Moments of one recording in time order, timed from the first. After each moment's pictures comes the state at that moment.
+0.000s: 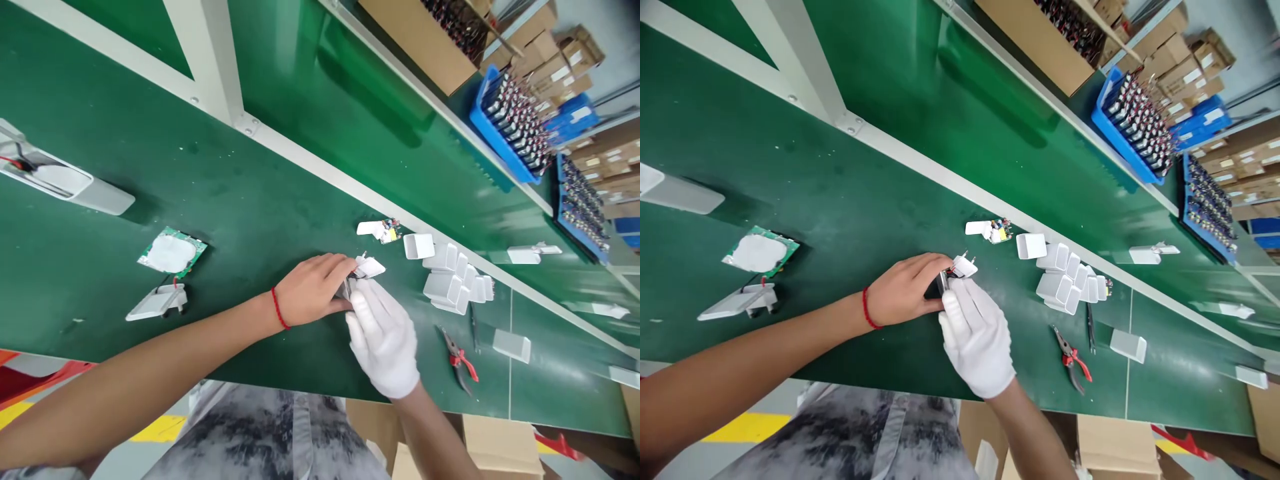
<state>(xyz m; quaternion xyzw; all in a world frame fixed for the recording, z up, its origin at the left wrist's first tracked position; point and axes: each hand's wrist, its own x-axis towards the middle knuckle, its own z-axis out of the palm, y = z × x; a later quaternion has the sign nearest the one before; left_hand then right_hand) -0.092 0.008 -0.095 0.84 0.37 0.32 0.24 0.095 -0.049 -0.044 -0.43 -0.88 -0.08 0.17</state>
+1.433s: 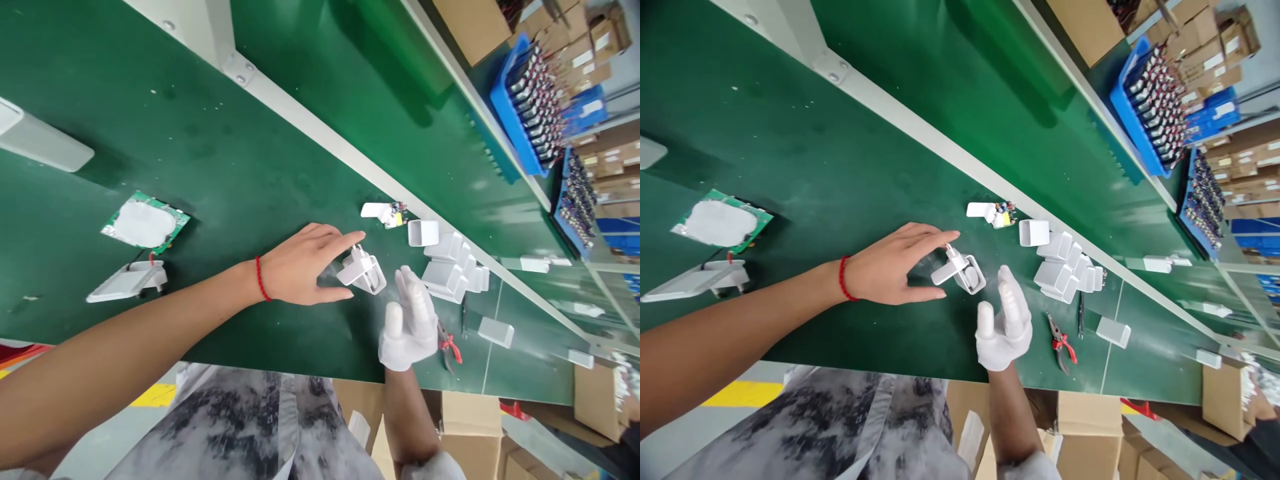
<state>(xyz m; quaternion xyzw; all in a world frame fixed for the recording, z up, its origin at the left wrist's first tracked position) -0.108 0.018 -0.102 0.83 0.32 0.31 0.32 0.126 -0.065 -0.087 -0.55 -0.78 0.01 0.30</state>
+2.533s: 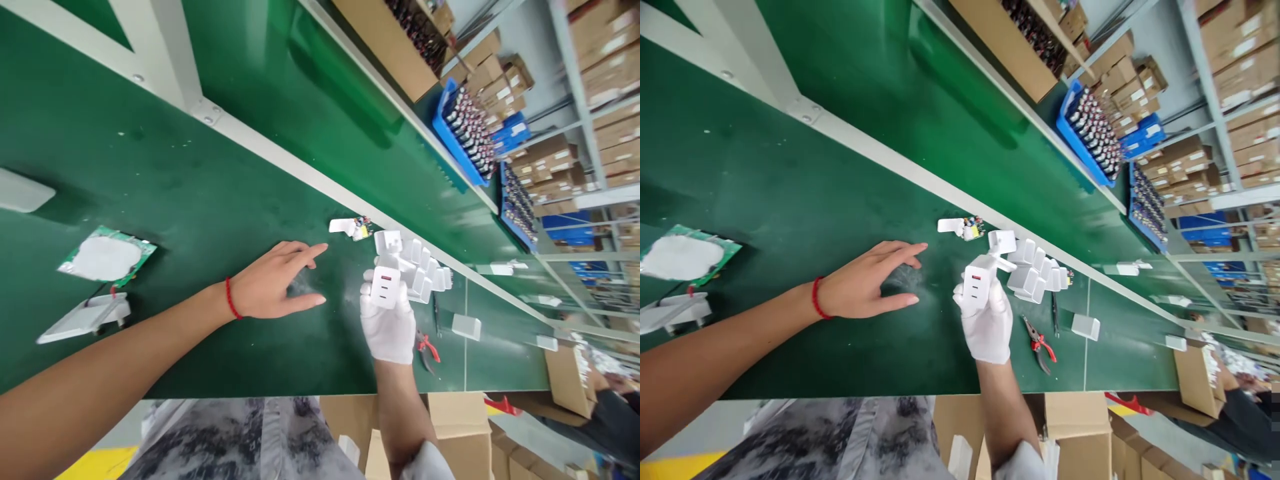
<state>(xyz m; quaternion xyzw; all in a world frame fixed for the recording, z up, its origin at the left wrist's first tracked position) -0.110 0.021 -0.104 0.83 0.32 0.30 0.35 0.112 -0.033 -0.046 -0.58 -0.31 0.53 0.53</state>
